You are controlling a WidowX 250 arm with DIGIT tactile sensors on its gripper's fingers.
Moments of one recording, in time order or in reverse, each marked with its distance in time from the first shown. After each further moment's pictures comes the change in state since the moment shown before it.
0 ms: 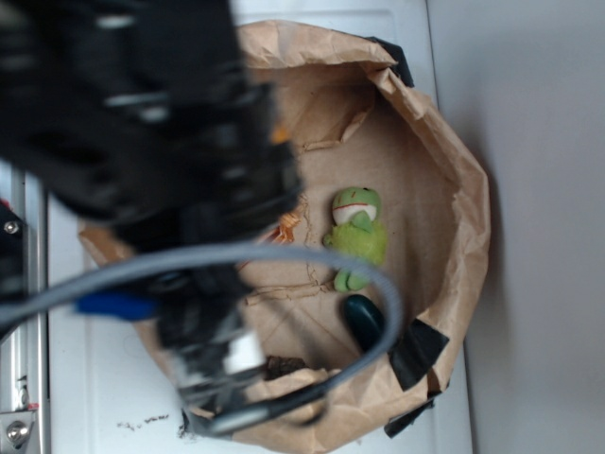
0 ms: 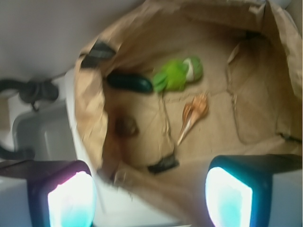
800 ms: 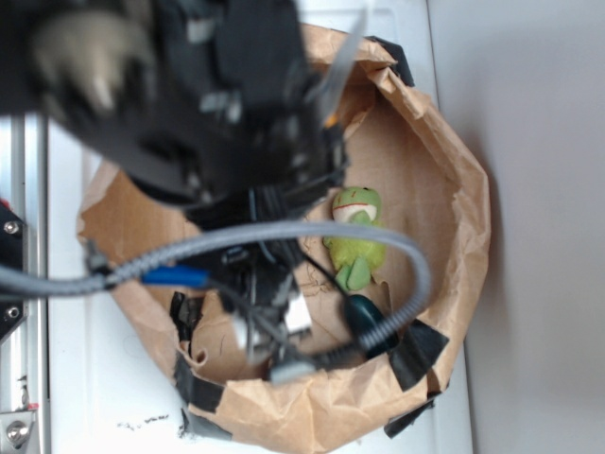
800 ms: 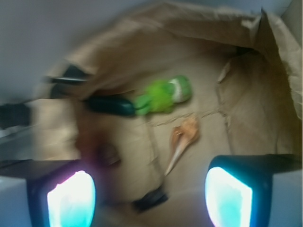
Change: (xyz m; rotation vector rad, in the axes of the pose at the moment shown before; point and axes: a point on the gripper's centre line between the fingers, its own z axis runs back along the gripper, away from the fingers) arm 0.010 0.020 -0.045 0.055 -0.117 -0.022
